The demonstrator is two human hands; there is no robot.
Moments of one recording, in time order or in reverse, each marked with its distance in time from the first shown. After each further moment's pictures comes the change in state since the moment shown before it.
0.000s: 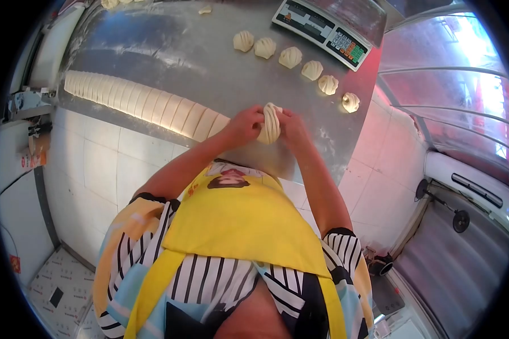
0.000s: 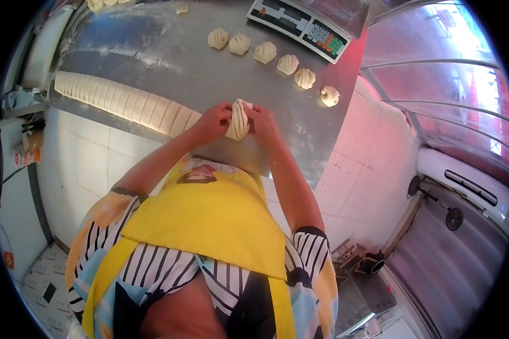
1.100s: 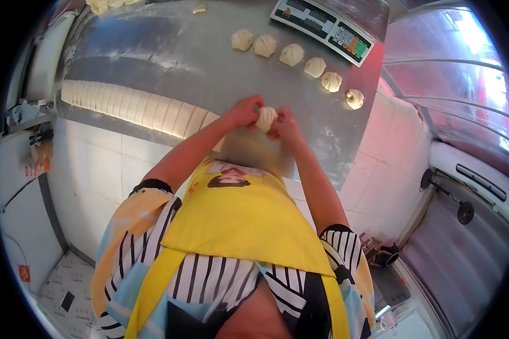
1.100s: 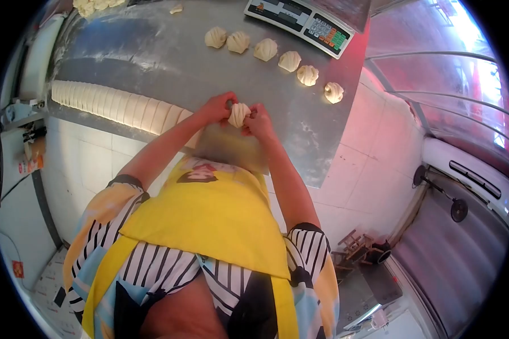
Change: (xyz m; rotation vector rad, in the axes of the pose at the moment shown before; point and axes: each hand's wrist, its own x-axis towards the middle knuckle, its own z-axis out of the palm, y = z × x) left_hand 0.033 -0.068 -0.004 -0.257 -0.300 -0.653; right_hand 0.040 0.038 -0.013 -0.374 0.097 -0.008
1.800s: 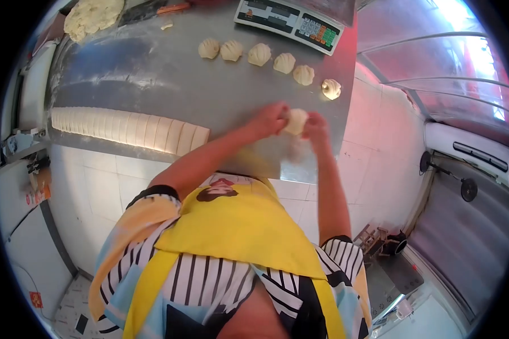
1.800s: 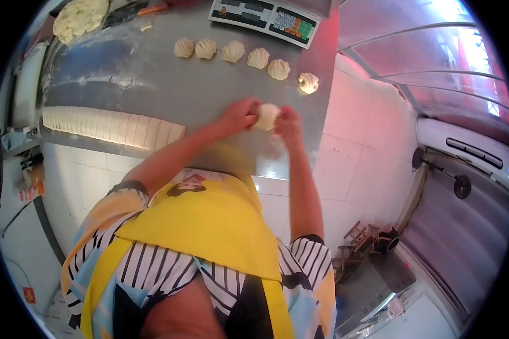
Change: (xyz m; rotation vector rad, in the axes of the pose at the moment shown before) left_hand 0.022 0.082 0.096 0.021 -0.017 0.255; right_hand -0.031 0.025 -0.127 0.192 0.283 -0.289
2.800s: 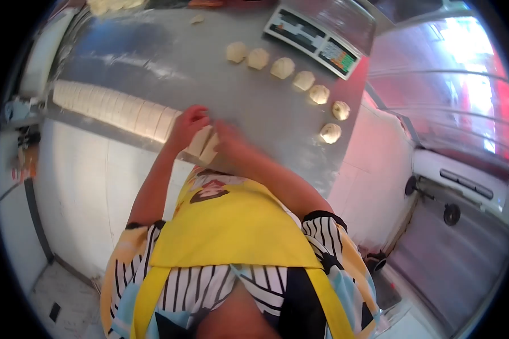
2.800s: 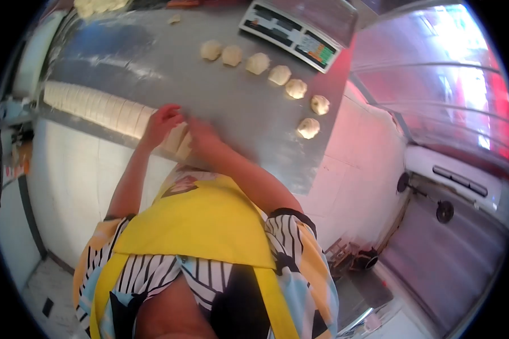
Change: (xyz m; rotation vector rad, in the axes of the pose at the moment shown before) left_hand -0.155 -0.085 -0.154 -0.124 0.524 0.044; right_hand -0.036 0.007 0.243 -1.042 -0.681 -0.423
